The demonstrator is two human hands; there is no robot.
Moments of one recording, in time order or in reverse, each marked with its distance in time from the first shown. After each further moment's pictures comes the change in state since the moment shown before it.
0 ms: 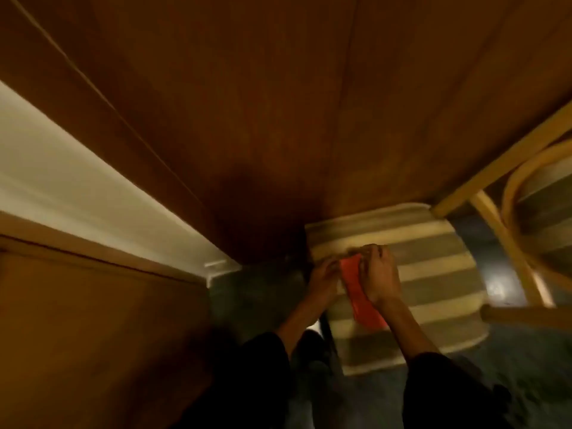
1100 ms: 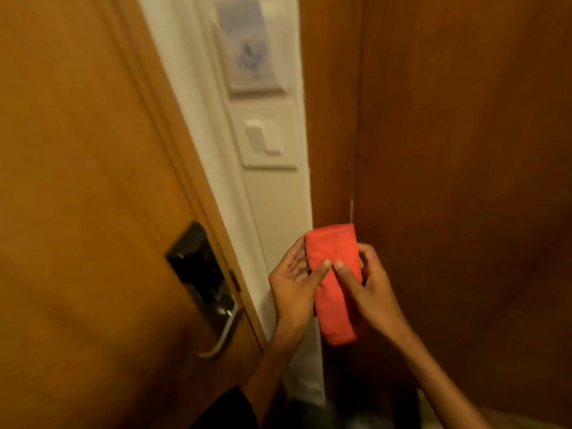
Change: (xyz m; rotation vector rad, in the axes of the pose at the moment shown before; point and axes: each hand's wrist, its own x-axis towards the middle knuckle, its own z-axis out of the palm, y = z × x) left_hand -0.236 0.272 -0.261 -0.389 0.674 0.876; right_hand -0.083 -0.427 -0.158 0.924 -0.171 -0.788
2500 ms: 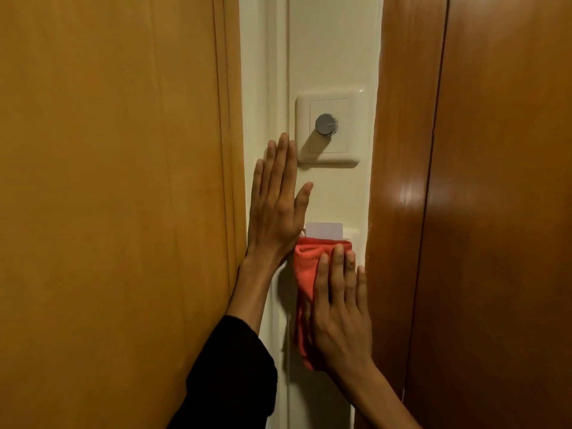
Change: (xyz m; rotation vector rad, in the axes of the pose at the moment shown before) left_hand 0.246 0.313 0.004 0.931 0.309 1.393; right_hand 0.175 -0.169 0.119 -1.244 0.614 -0.988
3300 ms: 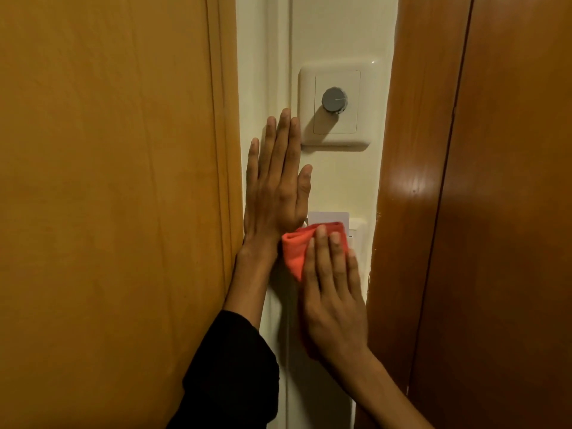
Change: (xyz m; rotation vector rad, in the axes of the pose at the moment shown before) left_hand 0.007 -0.005 0.006 0.101 0.039 0.045; right_hand 0.019 -0.010 -0.001 0.043 0.081 -0.091
